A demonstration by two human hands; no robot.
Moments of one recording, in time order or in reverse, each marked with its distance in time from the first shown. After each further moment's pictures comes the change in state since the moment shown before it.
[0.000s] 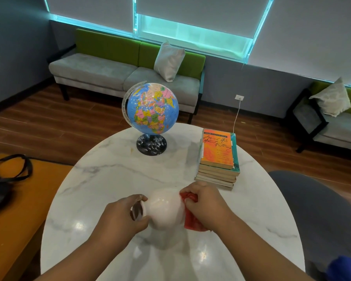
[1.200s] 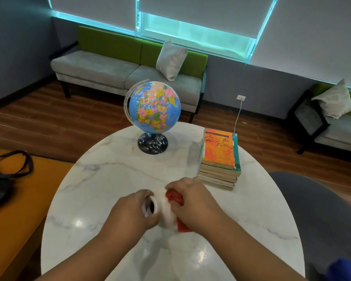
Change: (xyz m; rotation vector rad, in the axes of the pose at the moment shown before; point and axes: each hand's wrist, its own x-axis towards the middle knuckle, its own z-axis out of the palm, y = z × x) left_hand 0.000 0.026 0.005 0.082 0.042 0.079; right_hand -0.008 -0.040 -0.003 -0.123 -0.074 -0.136
